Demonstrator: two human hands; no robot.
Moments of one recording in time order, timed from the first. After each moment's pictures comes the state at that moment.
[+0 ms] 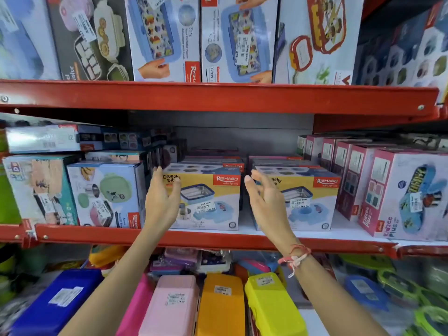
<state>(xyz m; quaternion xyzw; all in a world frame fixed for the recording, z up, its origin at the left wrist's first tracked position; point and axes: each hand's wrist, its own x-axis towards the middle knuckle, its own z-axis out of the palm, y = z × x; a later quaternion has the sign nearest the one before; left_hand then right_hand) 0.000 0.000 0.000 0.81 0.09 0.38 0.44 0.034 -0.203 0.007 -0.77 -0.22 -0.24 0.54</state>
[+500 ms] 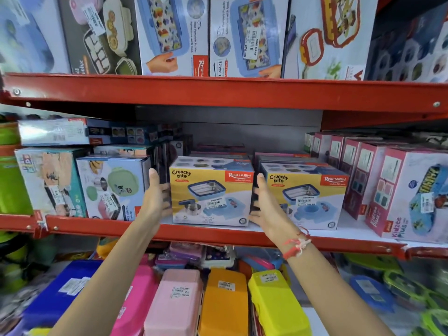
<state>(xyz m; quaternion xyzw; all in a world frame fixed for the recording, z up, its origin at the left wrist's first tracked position) -0.006 0.018 0.004 0.64 0.17 0.23 0.71 0.050 -0.189 0.004 -0.68 -0.05 0.10 0.73</state>
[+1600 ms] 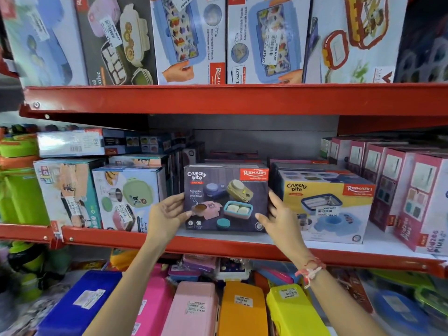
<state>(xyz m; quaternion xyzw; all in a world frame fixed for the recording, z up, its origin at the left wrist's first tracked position) 0.016 0.057 -0.035 0.72 0.06 0.30 0.62 0.084 -0.185 -0.042 -0.81 -0.22 -0.16 0.53</state>
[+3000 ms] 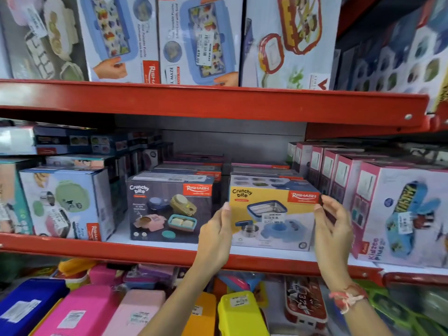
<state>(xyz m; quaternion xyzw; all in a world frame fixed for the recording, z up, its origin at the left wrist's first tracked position) 0.039 -0.164 -0.026 0.80 0.05 0.26 0.54 0.111 -0.359 -0.038 -0.68 -0.08 -0.38 0.62</state>
